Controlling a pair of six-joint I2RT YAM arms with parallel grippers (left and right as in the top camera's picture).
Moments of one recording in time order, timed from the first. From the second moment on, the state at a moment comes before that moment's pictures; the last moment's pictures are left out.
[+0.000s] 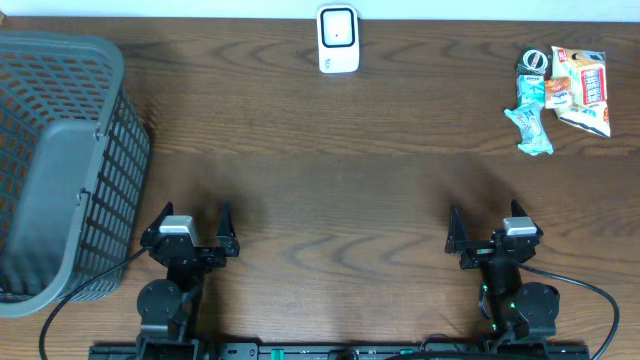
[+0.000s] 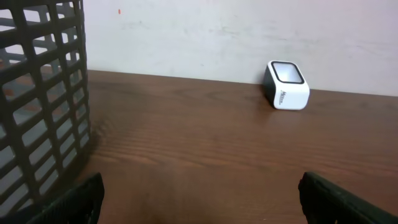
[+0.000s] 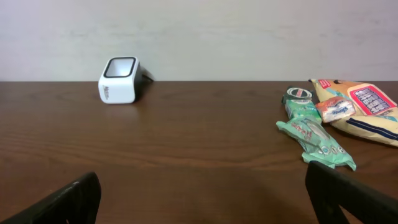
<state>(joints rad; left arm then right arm) -0.06 0.01 0.02 -0.11 0.00 -0.12 0.05 0.01 0.01 -0.07 -0.05 0.02</state>
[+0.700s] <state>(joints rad) -0.03 0.01 0.02 -0.11 -0.02 -0.09 0.05 0.01 0.01 -0.07 -0.05 0.02</state>
